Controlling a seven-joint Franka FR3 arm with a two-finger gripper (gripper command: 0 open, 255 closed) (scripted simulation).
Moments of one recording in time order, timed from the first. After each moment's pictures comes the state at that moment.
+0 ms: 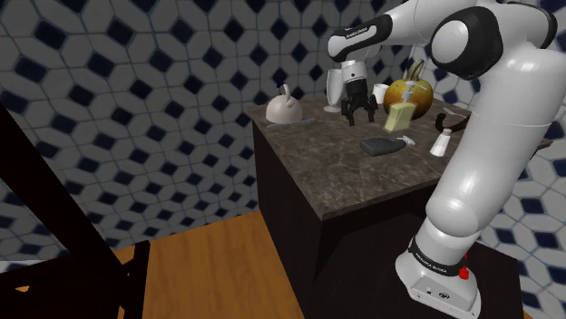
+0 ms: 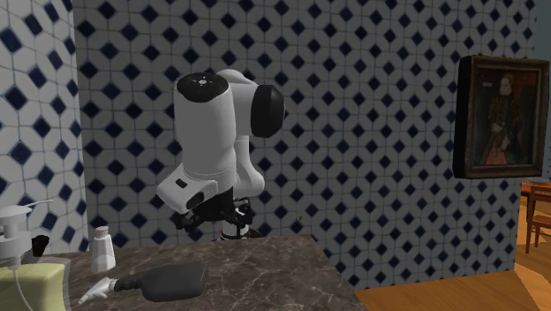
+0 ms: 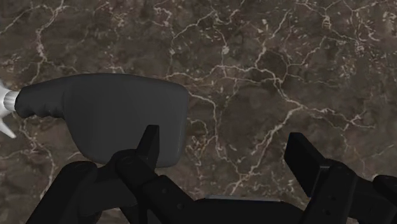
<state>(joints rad) -0.30 0.09 -0.32 -1.83 -0.02 1.38 -0.09</state>
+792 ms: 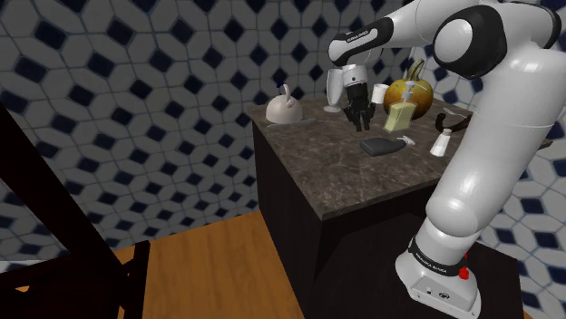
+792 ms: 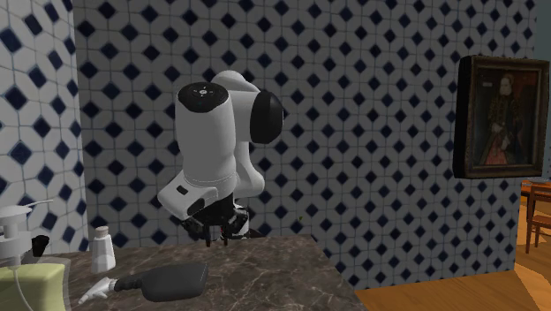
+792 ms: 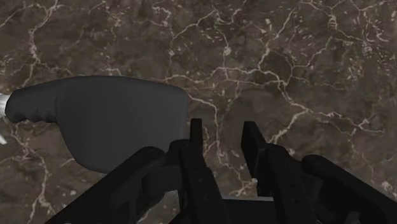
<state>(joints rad) -0.30 0.08 -0.32 -1.88 -0.02 1.41 -0.09</state>
